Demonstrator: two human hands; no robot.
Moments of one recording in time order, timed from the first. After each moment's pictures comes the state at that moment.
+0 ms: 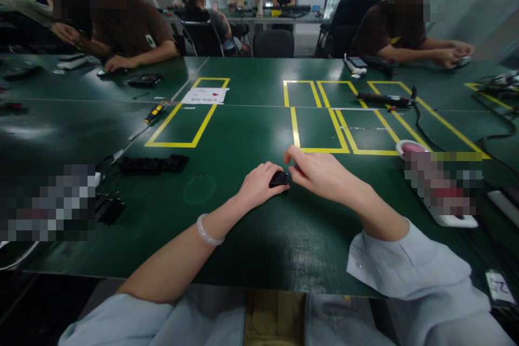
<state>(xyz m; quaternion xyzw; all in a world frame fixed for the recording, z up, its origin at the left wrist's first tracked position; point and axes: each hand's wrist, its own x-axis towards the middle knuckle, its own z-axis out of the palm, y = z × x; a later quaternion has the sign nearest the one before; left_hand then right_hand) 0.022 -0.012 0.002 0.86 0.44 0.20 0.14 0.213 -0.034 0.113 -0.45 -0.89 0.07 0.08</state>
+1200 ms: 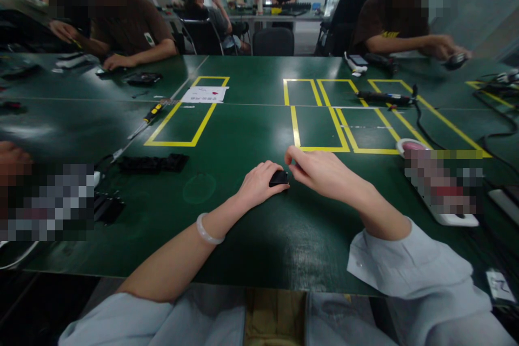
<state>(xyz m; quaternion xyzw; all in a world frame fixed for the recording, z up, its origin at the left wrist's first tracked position) 0.022 -0.013 0.002 0.86 0.44 0.20 0.14 0.213 -0.034 0.115 -0.45 -0.89 0.07 0.07</state>
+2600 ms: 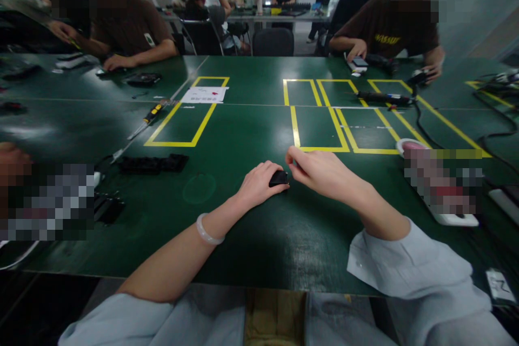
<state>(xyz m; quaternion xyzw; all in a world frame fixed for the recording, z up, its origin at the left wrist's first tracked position) 0.022 -0.012 0.000 0.87 0.44 0.20 0.13 0.213 -0.032 0.112 -0.46 -0.89 0.05 0.07</state>
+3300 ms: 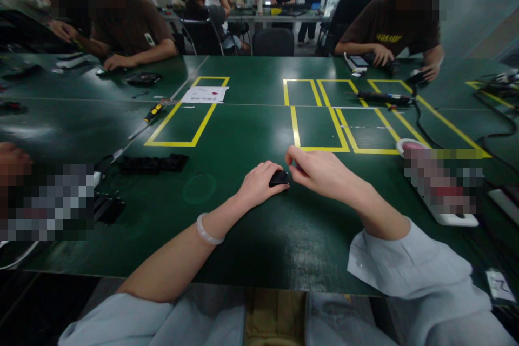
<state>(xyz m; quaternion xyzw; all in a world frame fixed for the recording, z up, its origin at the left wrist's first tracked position) 0.022 -0.013 0.003 0.86 0.44 0.20 0.15 0.212 -0.034 0.114 -0.46 -0.88 0.08 0.08</state>
